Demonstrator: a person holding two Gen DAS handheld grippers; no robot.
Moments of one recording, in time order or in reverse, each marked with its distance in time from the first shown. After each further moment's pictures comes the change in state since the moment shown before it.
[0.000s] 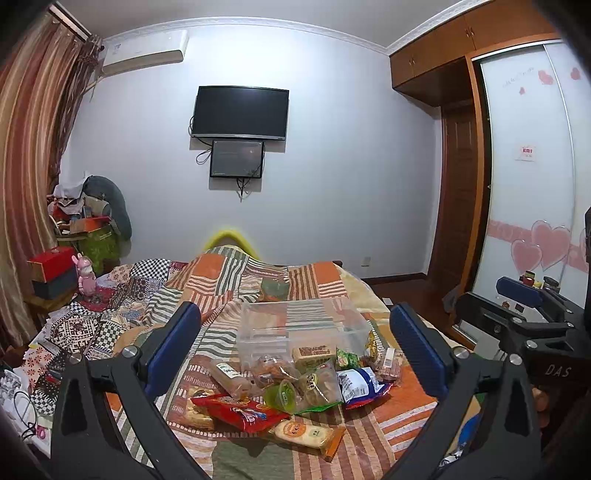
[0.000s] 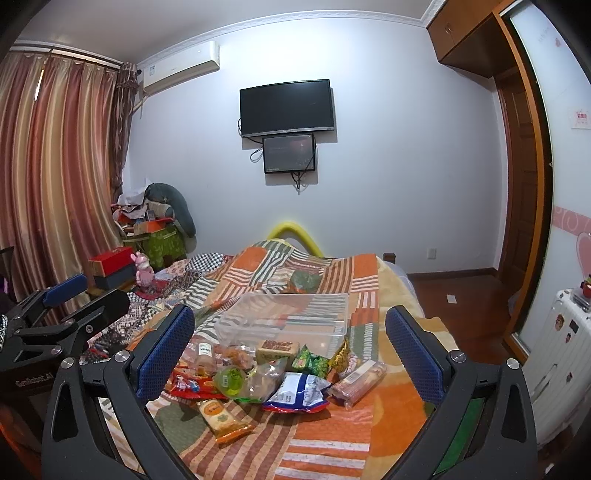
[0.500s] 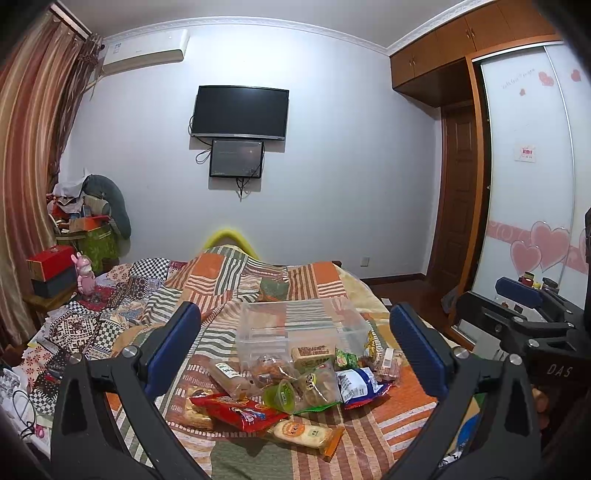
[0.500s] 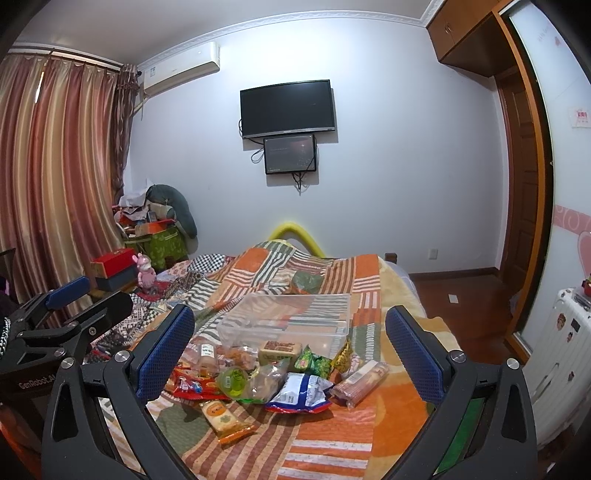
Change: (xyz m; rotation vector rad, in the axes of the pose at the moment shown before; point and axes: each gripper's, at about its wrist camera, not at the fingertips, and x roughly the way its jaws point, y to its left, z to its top) left arm 0.002 -0.001 0.000 0.000 0.002 -0.001; right arm -0.001 0.003 0.001 0.001 -0.003 0.001
